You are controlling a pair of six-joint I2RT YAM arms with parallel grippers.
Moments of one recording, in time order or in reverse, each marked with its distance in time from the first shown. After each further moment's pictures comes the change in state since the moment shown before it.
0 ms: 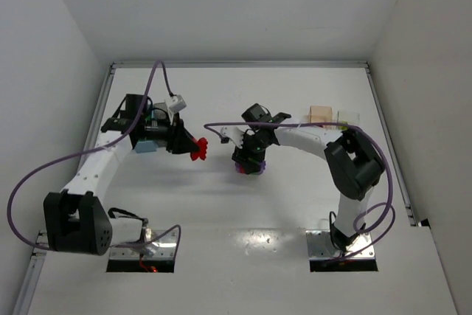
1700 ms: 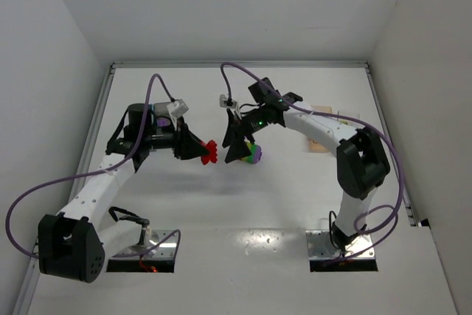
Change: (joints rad) left arm -0.110 -0.228 -0.262 0.477 -0.058 -0.460; right arm -0.086 -0.033 0.174 0.014 -0.705 0.224
